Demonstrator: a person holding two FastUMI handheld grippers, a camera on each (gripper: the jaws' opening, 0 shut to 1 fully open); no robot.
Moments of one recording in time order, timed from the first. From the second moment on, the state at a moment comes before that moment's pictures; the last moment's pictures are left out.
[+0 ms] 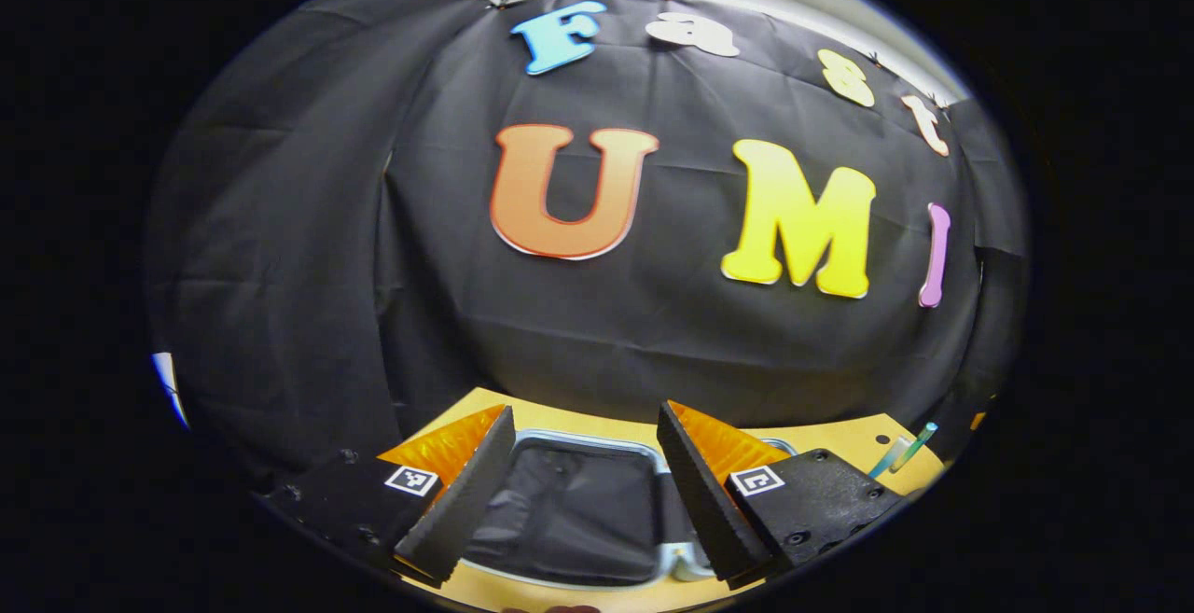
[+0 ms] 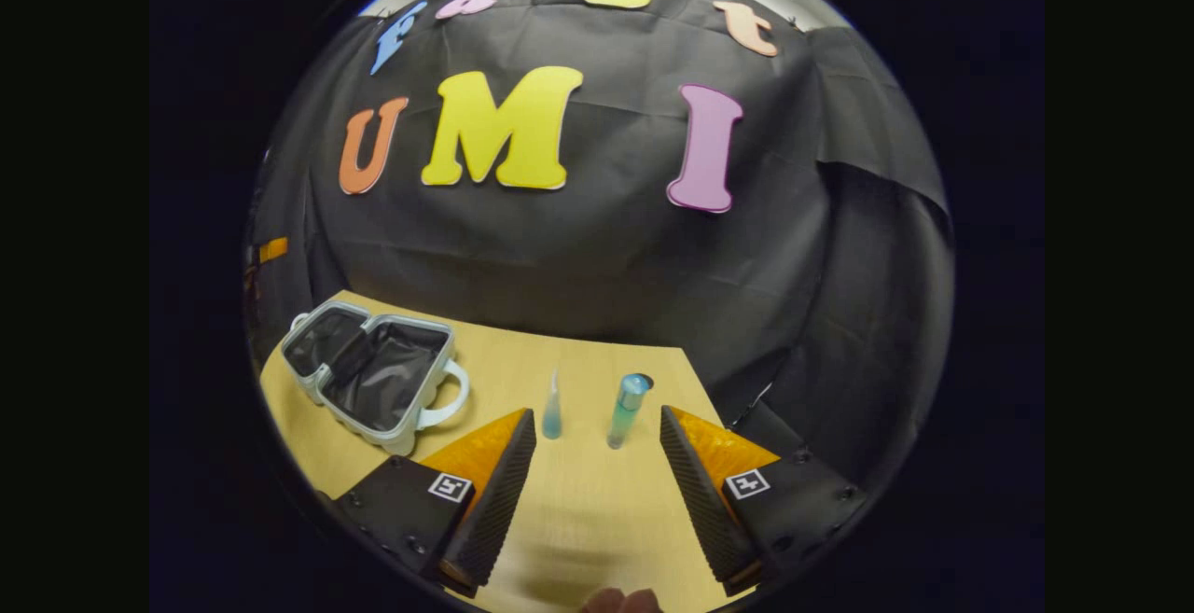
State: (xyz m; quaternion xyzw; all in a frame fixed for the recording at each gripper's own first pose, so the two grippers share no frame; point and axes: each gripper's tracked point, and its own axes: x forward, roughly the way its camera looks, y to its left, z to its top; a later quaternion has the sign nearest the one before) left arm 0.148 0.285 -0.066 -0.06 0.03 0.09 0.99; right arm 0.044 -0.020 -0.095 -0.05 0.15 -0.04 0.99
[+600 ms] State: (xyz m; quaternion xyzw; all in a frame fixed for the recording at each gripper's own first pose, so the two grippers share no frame) left arm 0.146 -0.021 -0.126 -0.03 0.04 -0.04 1.00; right arm 0.024 -0.128 -0.139 -0.04 0.16 -0.07 0.98
